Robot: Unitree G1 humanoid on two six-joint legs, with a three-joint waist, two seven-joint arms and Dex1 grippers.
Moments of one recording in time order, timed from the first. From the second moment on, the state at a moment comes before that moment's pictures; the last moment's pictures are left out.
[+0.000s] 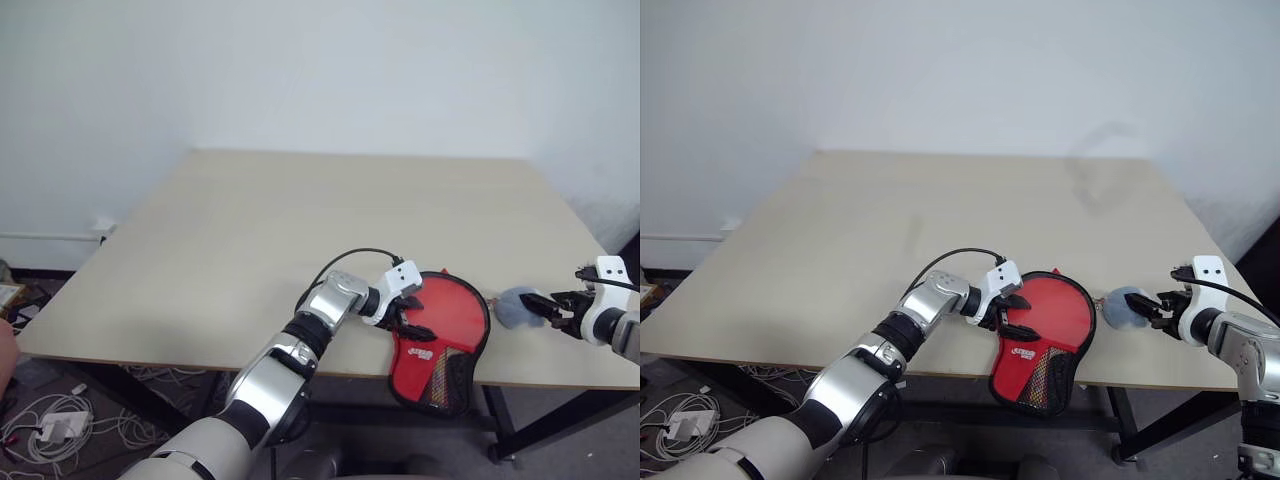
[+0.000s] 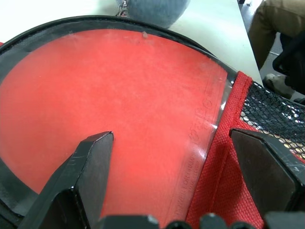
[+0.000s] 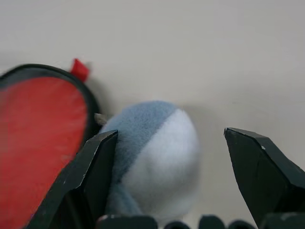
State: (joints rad) left arm -0.82 -0.08 -0.33 0.90 0.08 0.27 -1.09; right arm -0.16 -0.73 -0.35 0.09 0.47 0.91 0.61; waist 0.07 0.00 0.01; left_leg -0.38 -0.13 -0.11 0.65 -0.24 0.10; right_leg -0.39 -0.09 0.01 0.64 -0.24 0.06
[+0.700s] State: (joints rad) left arm -0.82 -0.08 -0.33 0.90 0.06 0.29 -1.10; right arm -0.02 -0.77 -0.39 -0.07 0.54 1.02 0.65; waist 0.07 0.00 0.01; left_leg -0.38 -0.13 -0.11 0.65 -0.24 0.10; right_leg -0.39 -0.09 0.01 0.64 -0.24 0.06
